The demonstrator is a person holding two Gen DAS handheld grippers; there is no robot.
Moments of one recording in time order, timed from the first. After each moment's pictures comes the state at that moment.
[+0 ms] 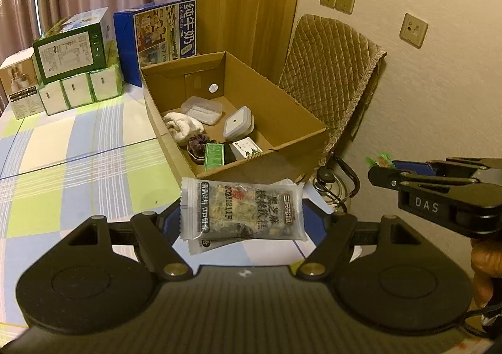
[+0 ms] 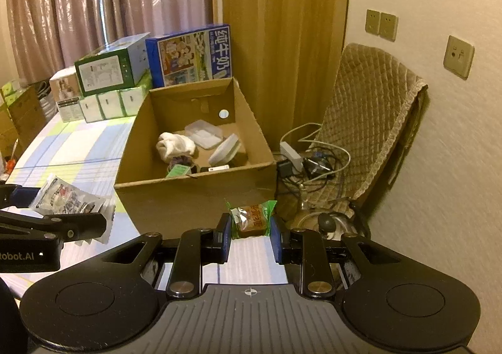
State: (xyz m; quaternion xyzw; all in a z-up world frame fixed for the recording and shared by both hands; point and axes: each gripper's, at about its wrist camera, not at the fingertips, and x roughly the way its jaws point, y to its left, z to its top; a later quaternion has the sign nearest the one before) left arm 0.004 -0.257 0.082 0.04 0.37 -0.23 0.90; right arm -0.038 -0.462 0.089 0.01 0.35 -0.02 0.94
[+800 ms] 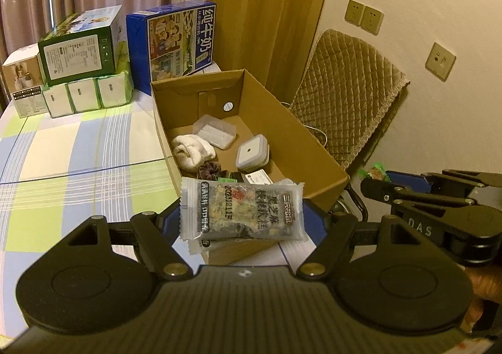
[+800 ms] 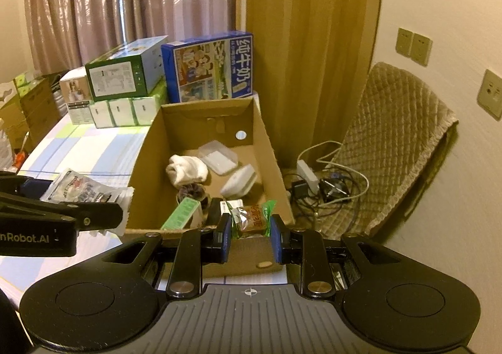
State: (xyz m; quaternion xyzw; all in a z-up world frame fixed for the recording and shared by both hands) left arm 0.069 -0.265 0.106 0.01 0.38 -0.20 0.90; right arm 0.037 -0.456 0.111 -0.01 0.35 0.03 0.94
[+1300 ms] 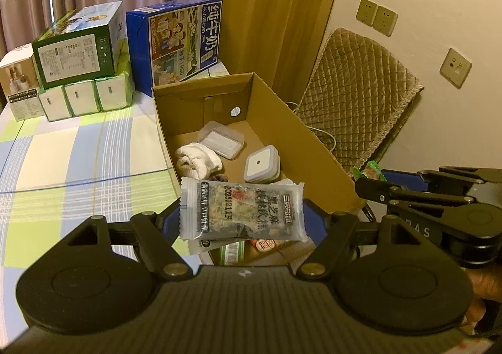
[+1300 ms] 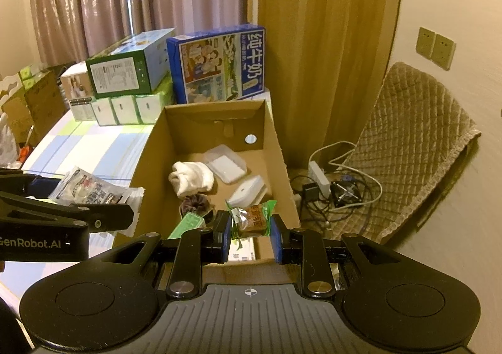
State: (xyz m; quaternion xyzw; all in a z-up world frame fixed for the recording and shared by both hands) left arm 0.117 -0.272 0.103 0.01 0.39 -0.19 0.90; right arm 0.091 -0.455 0.108 -0.01 0.37 0.05 0.93
